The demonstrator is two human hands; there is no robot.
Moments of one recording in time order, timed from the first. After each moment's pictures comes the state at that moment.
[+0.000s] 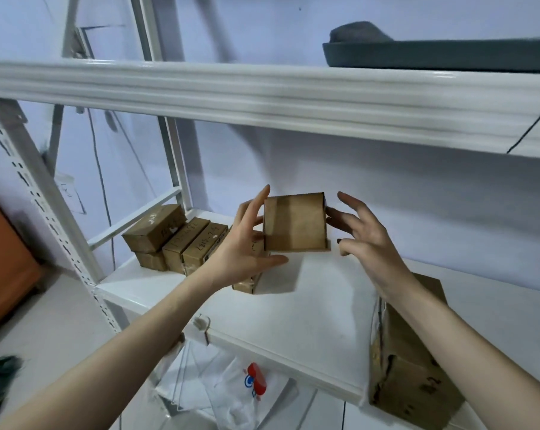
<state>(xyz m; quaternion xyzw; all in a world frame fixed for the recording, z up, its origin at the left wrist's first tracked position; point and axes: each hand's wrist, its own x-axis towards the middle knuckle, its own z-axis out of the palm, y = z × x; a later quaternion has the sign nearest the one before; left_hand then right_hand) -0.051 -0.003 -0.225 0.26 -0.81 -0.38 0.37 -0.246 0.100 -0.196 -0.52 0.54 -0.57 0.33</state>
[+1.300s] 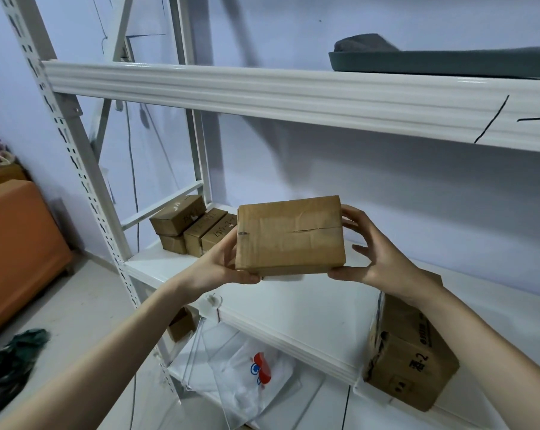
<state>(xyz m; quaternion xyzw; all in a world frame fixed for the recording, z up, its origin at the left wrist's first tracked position) 0.010 0.057 -0.231 0.30 -0.71 -0.57 0.29 -0.250 0.145 -0.197 -0.68 0.54 -0.41 0.28</state>
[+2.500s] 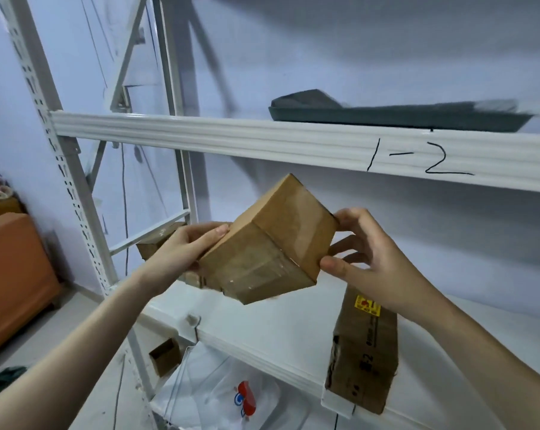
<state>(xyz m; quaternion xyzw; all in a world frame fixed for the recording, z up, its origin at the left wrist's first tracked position) -0.004 0.116 -0.149 0.35 -0.73 -0.46 0.37 -0.252 0.245 -0.122 -0.68 0.52 -0.46 0.21</state>
